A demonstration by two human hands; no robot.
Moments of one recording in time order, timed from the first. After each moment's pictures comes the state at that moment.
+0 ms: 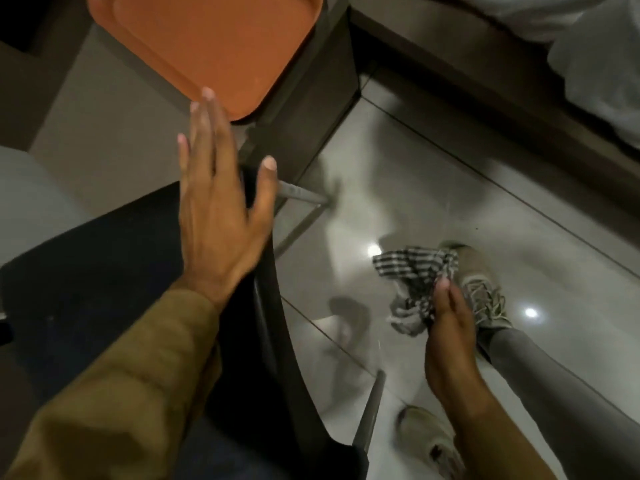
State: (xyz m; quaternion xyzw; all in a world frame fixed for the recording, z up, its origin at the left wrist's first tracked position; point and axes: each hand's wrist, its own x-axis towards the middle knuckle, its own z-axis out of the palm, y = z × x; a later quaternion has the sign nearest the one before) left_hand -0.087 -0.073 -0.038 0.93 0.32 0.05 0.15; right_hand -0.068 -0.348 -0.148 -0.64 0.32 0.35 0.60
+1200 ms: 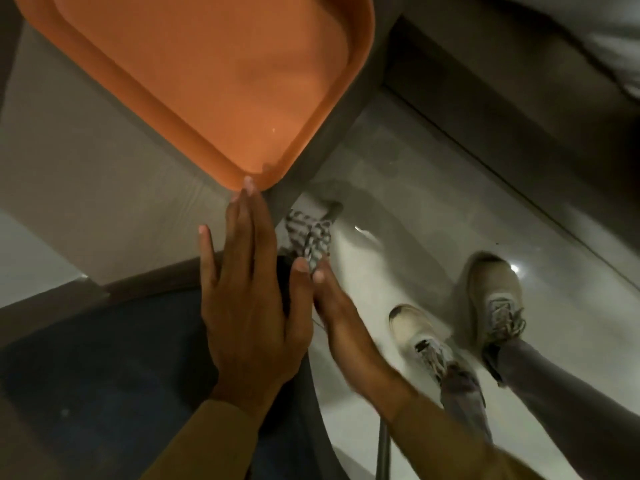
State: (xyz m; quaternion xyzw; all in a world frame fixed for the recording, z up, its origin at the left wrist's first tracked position) left_hand -0.056 -0.043 -0.044 0.92 0.36 -0.07 0.16; right_hand -0.029 -0.146 -0.111 -0.53 0.09 0.58 0.61
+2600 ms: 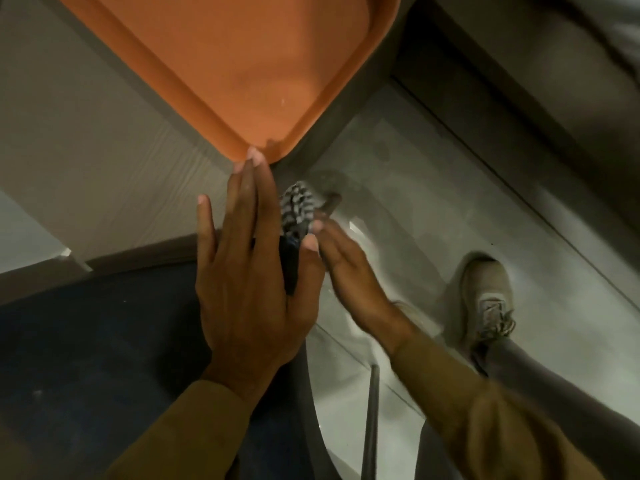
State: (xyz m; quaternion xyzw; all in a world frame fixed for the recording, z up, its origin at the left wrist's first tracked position) left_hand -0.056 -0.044 -0.048 0.92 0.36 -0.05 0.17; right_hand 0.003 -0.130 -0.145 -0.59 0.05 0.57 0.56
